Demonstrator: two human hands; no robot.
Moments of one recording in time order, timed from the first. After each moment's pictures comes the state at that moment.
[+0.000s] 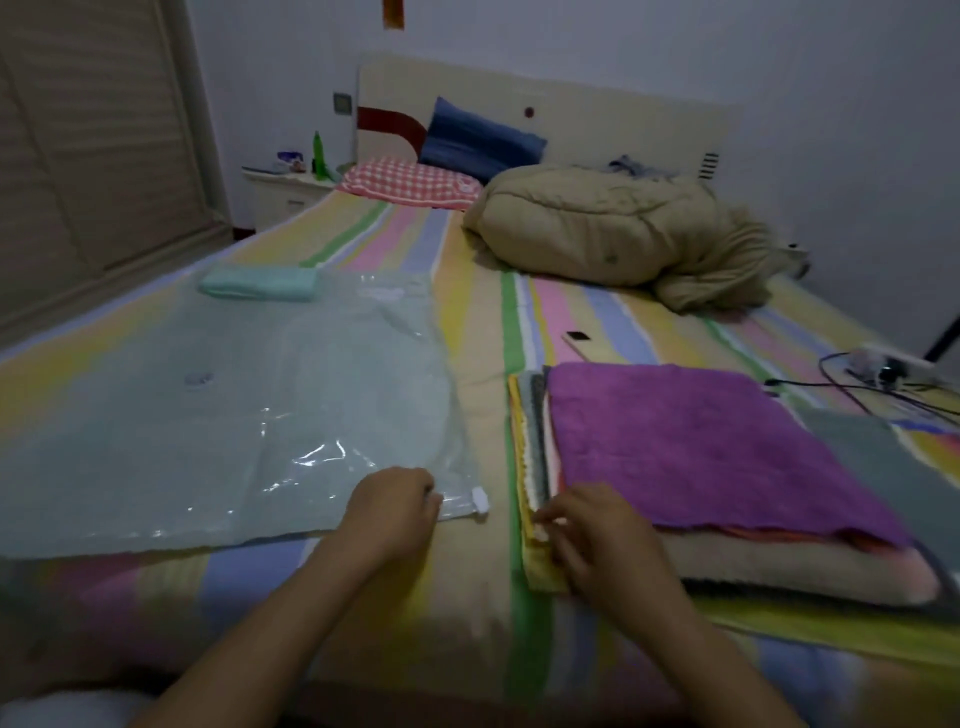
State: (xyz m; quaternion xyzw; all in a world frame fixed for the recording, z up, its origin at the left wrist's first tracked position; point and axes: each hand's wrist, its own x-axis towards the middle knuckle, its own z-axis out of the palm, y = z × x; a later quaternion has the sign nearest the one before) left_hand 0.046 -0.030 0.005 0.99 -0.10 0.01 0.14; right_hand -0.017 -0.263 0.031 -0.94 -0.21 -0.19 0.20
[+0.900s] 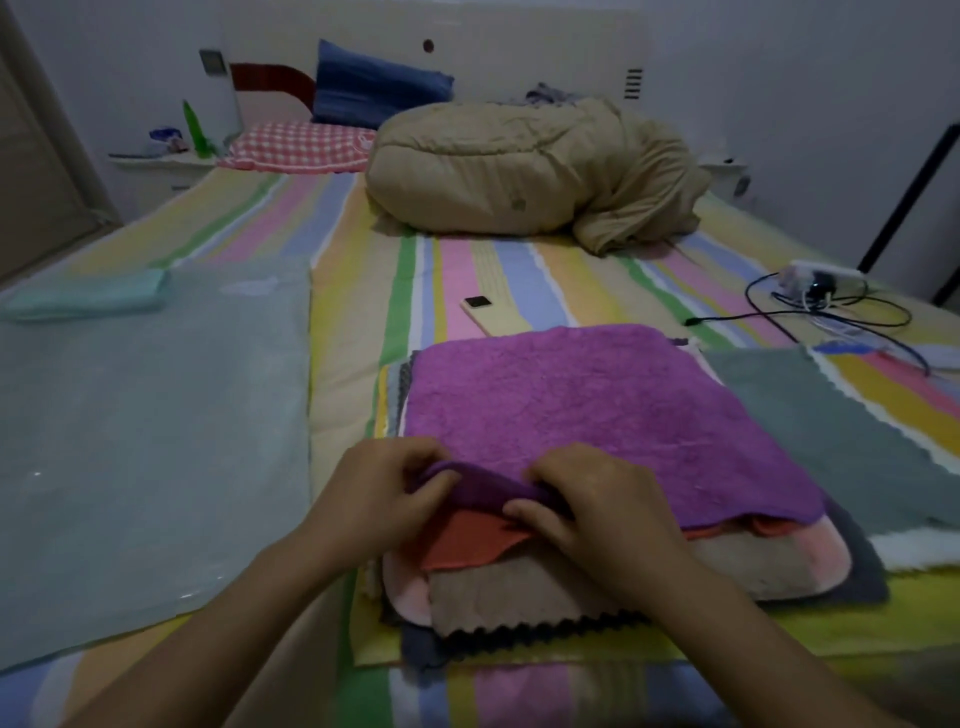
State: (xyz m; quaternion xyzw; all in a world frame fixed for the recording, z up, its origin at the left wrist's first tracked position) left_hand 0.086 -0.173 0.040 0.89 -0.27 0.11 0.34; right_hand 0.026 -0.395 0.047 -0.94 -0.18 -0.27 0.11
